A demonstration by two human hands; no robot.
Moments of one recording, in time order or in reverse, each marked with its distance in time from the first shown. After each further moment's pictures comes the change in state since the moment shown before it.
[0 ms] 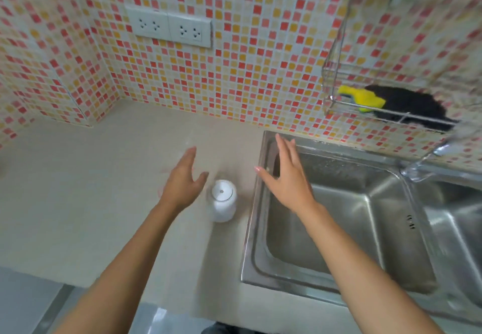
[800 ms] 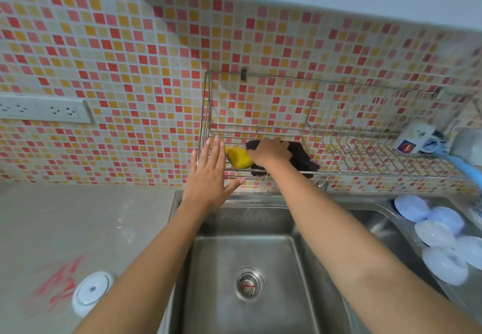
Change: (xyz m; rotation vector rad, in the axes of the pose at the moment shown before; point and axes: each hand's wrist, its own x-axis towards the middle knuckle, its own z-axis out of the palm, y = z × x) left_hand 0.097 0.293 0.142 0.605 0.061 0.554; right_hand 0.157 0.126 -0.228 -0.517 0.002 0.567
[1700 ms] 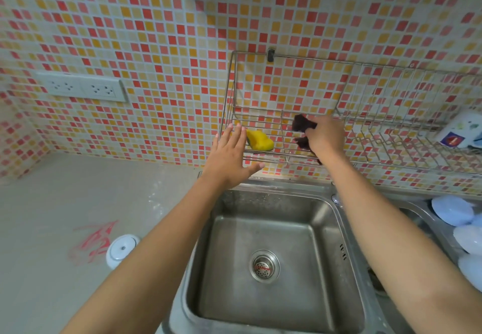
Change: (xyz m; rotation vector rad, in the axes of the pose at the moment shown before) left_hand -0.002 0.003 -0.015 -0.138 -0.114 -0.011; right_hand -0.004 0.063 -0.021 0.361 0.368 -0.100
